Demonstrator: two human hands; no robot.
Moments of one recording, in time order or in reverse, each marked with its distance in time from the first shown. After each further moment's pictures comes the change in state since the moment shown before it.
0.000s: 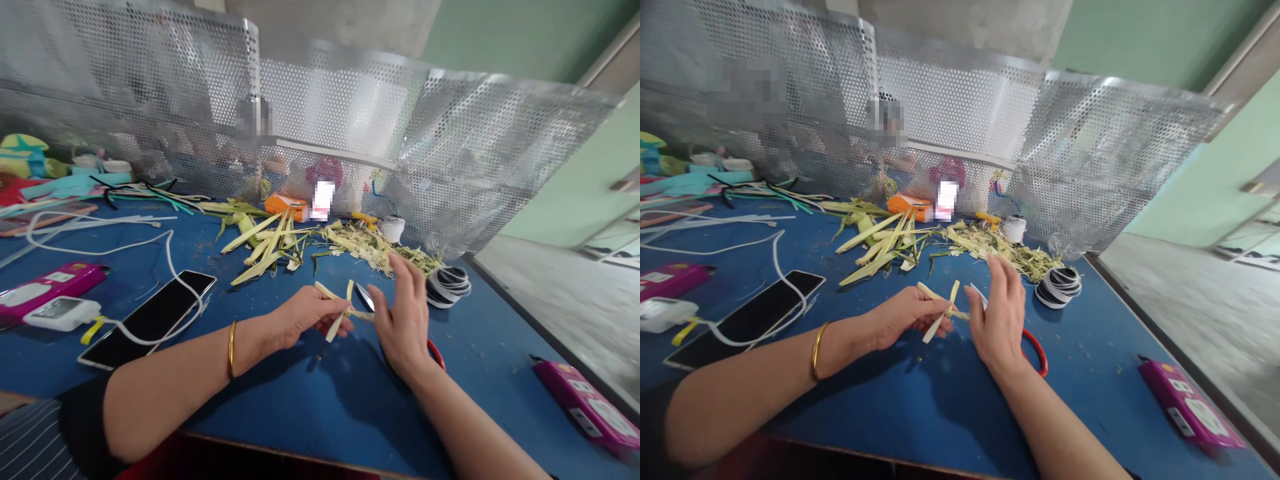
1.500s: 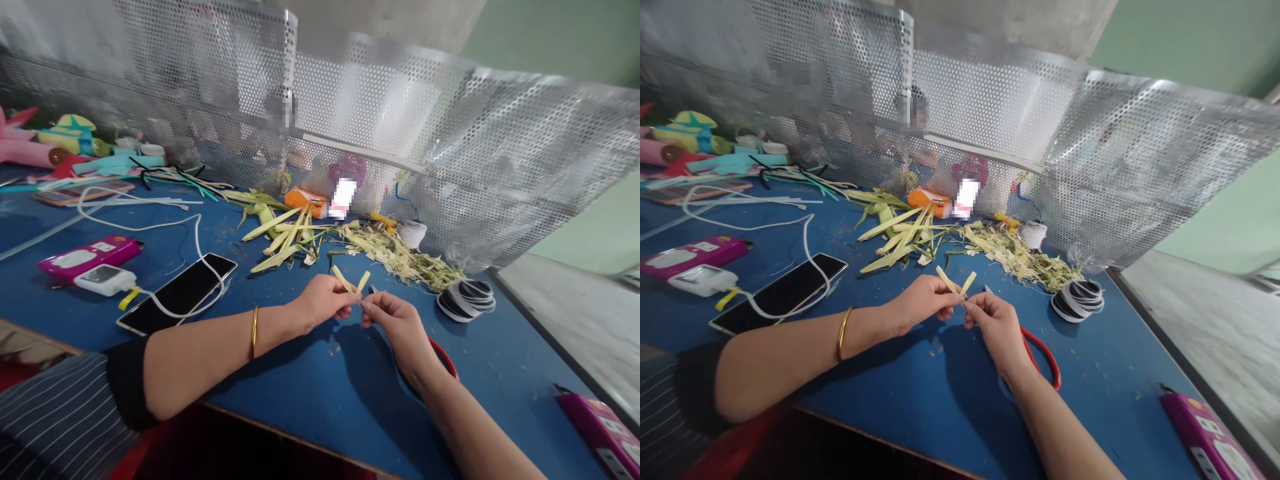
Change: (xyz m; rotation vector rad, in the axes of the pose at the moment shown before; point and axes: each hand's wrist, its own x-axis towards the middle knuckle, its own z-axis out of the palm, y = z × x) left_hand 0.009 -0.003 0.001 0.094 0.198 0.184; right_hand -0.005 -0.004 0.015 0.710 -0.510 0.679
